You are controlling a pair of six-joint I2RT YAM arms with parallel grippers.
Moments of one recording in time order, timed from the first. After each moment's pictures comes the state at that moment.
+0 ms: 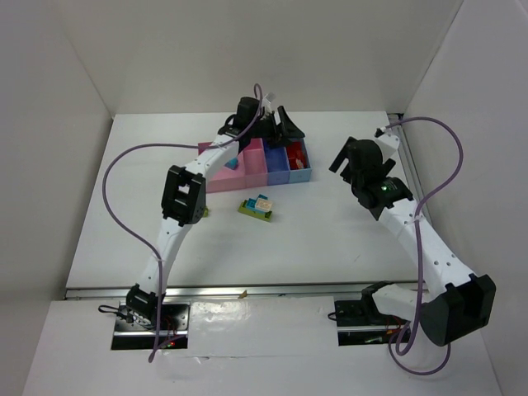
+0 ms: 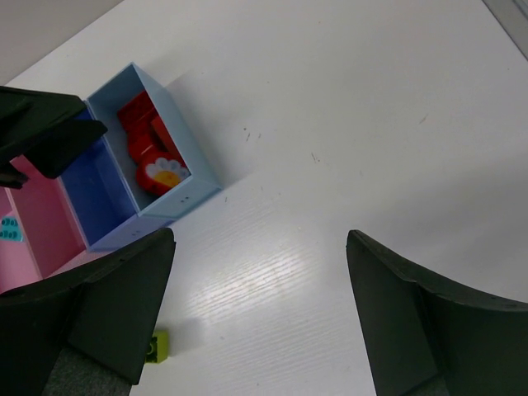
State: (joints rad) left arm -0.43 2.59 2.36 -0.16 0.66 -0.87; right arm 0.33 1.15 1.07 -0.50 0.53 0.66
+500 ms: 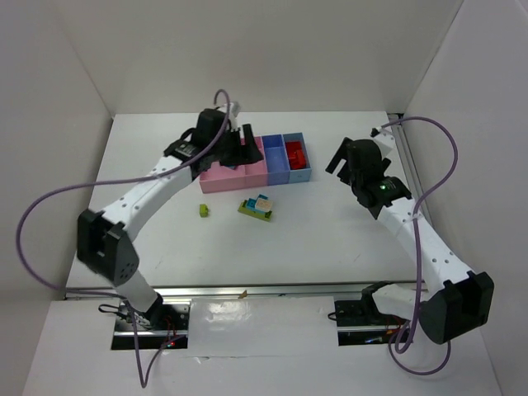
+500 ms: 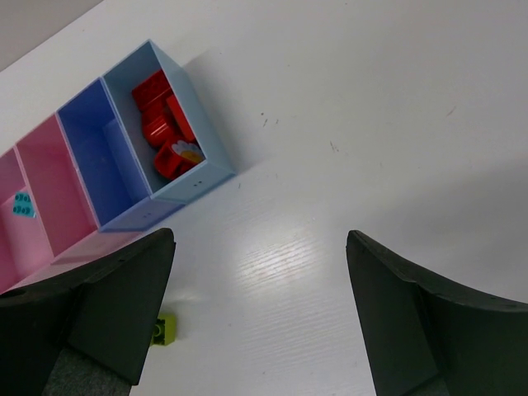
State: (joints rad) left arm -0.50 1.74 1.59 -0.44 0.19 -0.55; right arm 0.32 1.15 1.06 -0.49 0.46 0.65
